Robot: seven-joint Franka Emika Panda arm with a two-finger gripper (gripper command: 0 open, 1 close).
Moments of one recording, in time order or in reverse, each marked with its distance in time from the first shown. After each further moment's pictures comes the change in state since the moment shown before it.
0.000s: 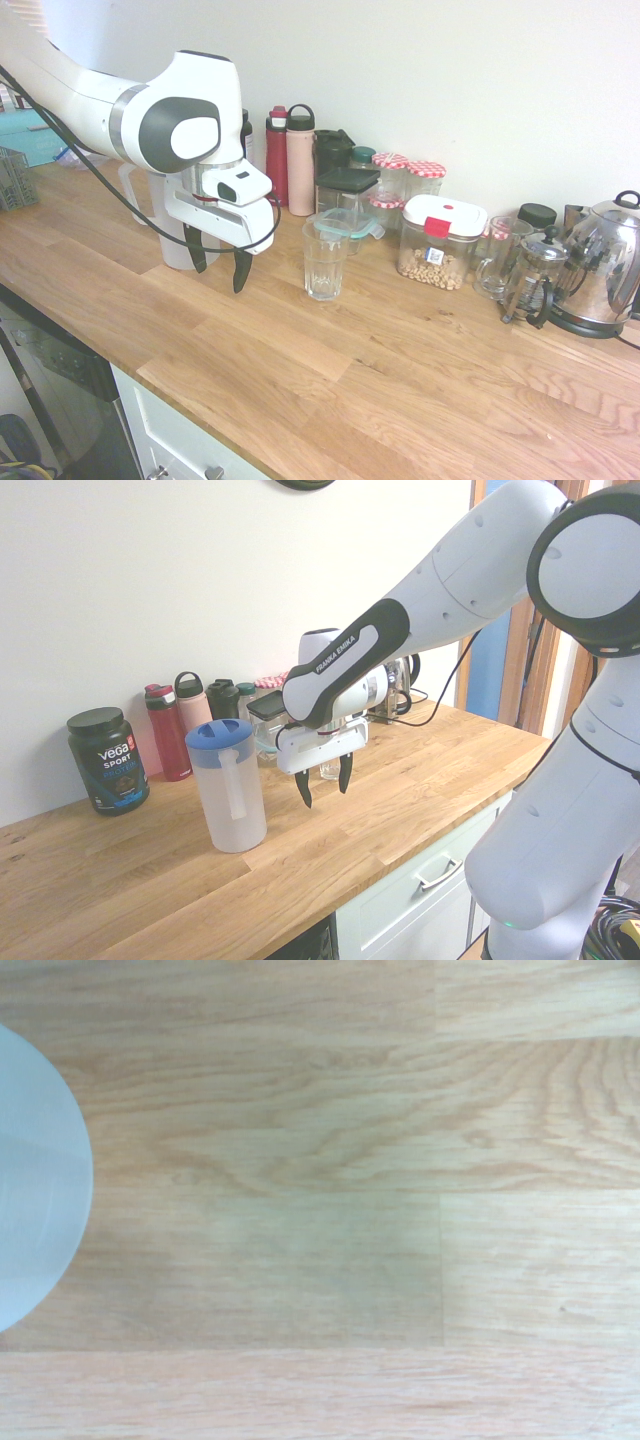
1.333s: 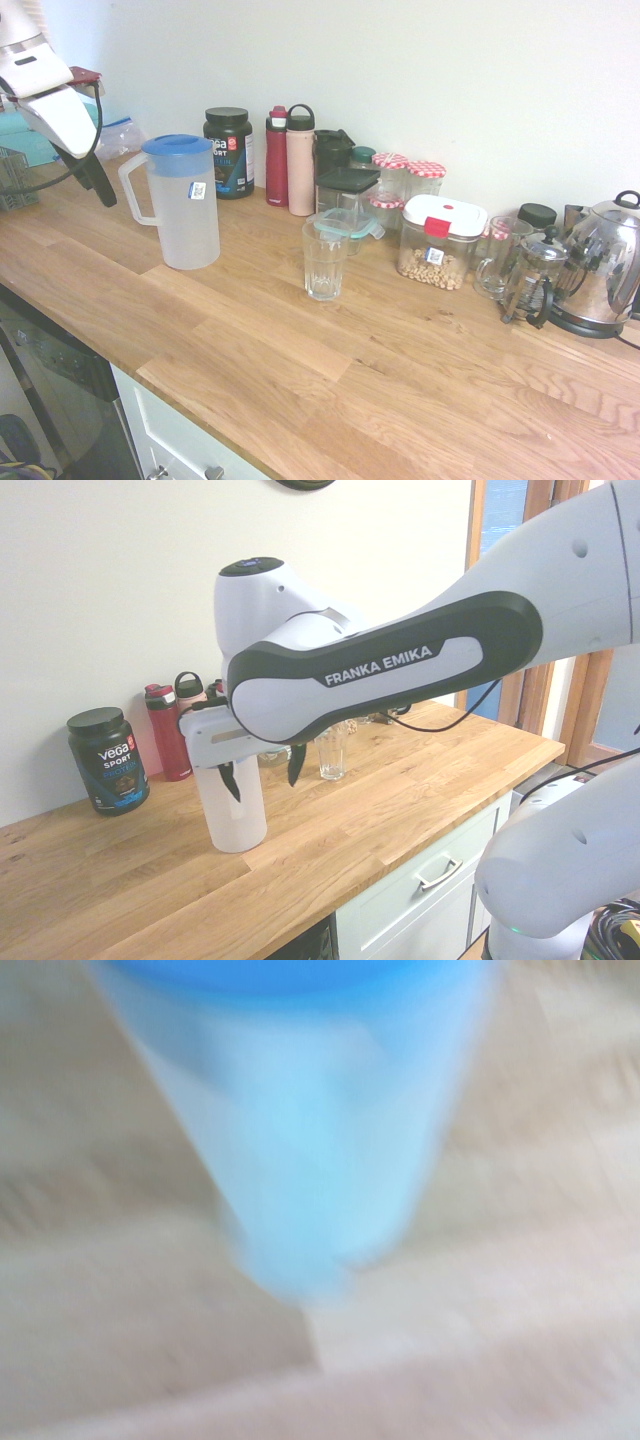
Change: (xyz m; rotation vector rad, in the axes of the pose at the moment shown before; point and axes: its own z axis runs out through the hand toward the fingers) arm -0.215 -0.066 -0.129 0.208 0.285 0.171
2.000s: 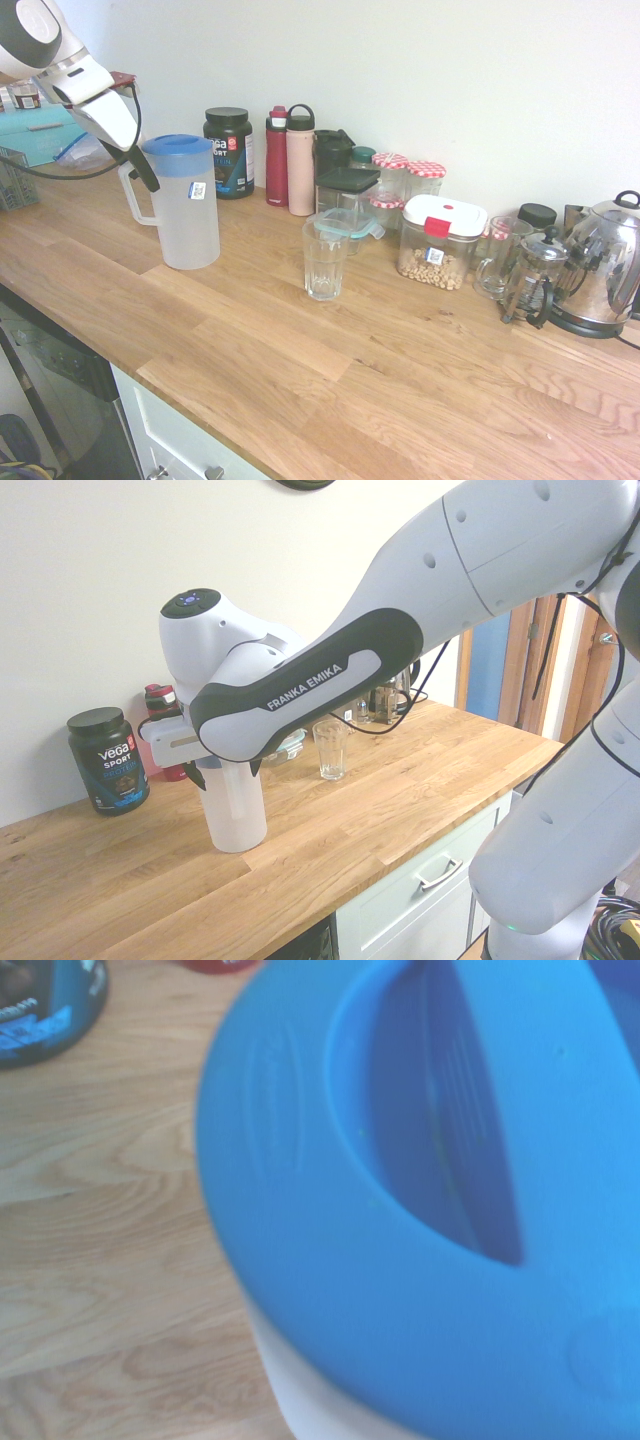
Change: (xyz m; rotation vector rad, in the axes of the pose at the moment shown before) arm 0.010 -0.056 0.051 -0.008 0.090 0.047
